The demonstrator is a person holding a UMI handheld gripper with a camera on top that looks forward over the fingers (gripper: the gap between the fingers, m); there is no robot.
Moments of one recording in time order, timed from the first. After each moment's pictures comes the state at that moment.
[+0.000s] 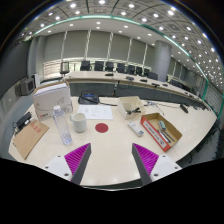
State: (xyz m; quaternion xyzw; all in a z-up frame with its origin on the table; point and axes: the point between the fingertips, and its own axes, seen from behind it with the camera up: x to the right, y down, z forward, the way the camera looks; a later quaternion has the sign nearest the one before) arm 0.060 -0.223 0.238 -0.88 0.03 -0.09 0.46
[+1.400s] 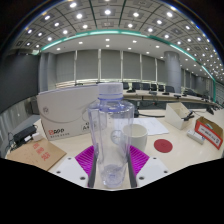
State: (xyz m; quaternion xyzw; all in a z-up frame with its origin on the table) arm -0.146 0.026 0.080 -0.82 0.01 0.00 0.58
